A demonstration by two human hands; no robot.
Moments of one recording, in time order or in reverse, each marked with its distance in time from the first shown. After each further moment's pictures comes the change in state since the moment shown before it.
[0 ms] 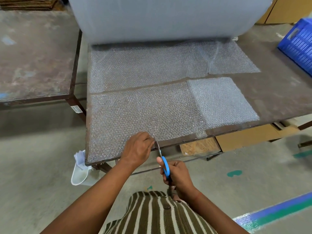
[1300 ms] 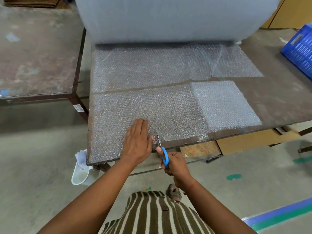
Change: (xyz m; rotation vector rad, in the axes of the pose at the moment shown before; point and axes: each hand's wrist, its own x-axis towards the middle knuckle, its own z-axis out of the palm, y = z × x) left_hand 0.011 -0.002 -0.006 0.029 -0.048 -0.299; right_hand 0.035 -0.023 0.007 0.020 -0.033 -0.029
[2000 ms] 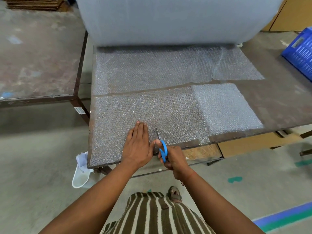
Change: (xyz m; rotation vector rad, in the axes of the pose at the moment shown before) left_hand 0.004 -0.003 0.006 0.293 -0.225 -0.036; right_hand 0.025 -0.023 0.007 -0.038 0.032 0.049
